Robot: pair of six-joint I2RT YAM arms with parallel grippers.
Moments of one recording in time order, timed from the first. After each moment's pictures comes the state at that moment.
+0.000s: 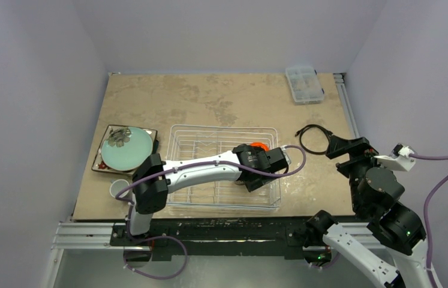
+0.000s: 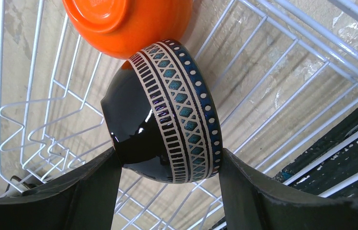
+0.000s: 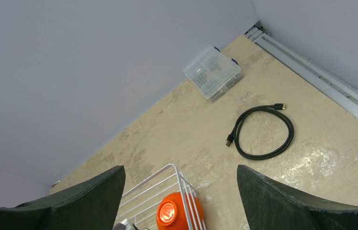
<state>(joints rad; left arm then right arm) -1.24 1.94 1.70 -0.97 -0.38 -0.08 0.63 0.40 1.05 -0.84 0.85 0.77</state>
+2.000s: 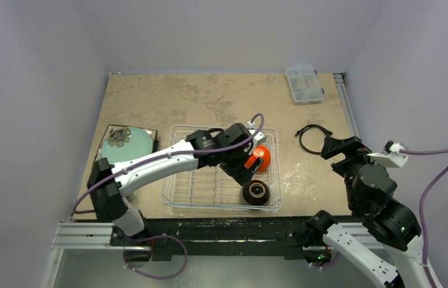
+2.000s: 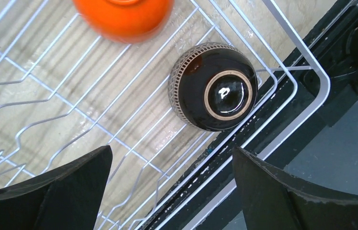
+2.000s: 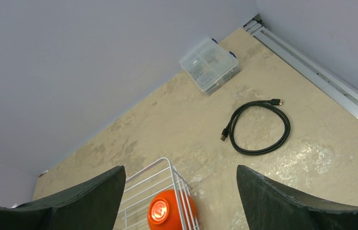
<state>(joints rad) -1.09 1.65 1.48 -0.84 0.00 -0.28 0.63 0.41 1.03 -0.84 0.83 0.75</state>
